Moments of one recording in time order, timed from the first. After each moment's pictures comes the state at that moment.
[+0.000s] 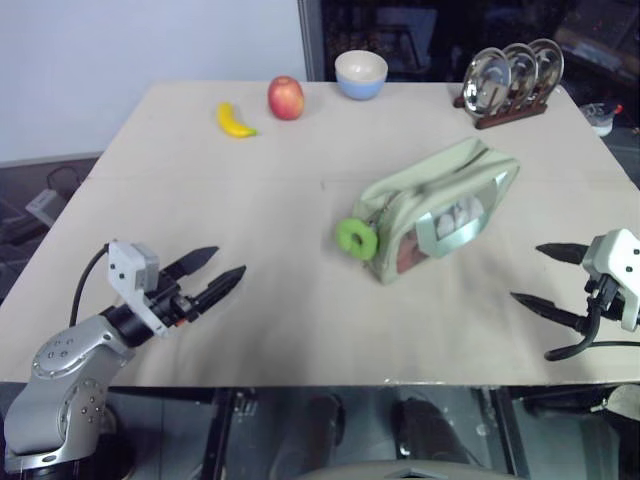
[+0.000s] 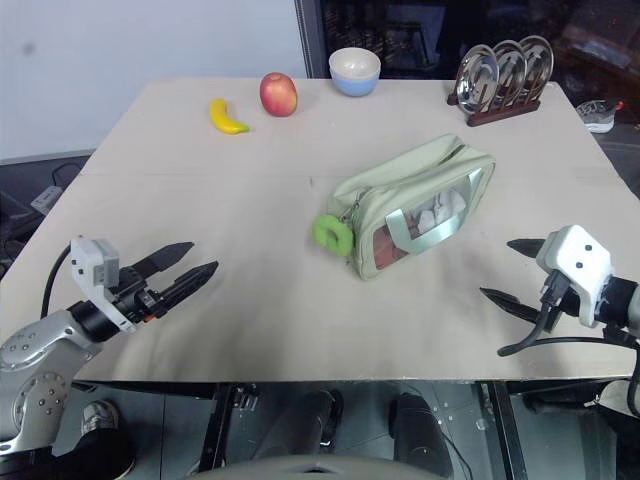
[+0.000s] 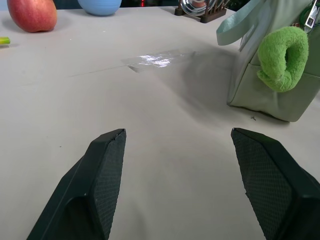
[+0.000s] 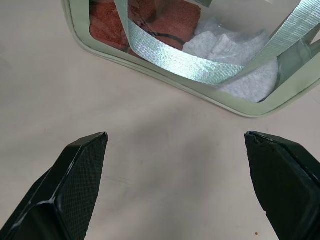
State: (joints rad) left arm 0.16 0.66 0.43 -0.31 -0.67 0.36 -0.83; right arm 0.16 -0.95 -0.45 -0.47 0.45 0.46 0.99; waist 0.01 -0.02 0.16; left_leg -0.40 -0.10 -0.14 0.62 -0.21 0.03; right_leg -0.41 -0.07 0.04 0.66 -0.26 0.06
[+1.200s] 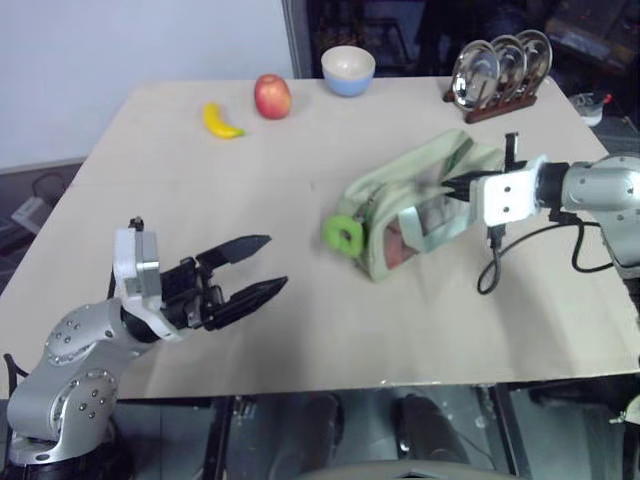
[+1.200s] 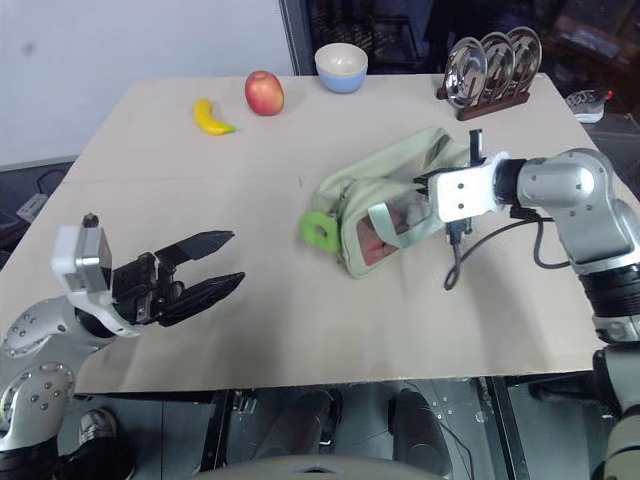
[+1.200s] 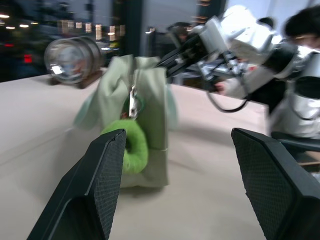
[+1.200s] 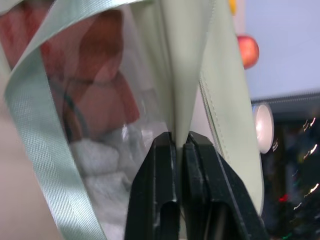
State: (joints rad) left arm 0.10 0.66 0.39 -0.49 -0.85 0.35 -0.98; right arm -0.77 -0.79 0.20 0.01 -0.08 -0.04 1.06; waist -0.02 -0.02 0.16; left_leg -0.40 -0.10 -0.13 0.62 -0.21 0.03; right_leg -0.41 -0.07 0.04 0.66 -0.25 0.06
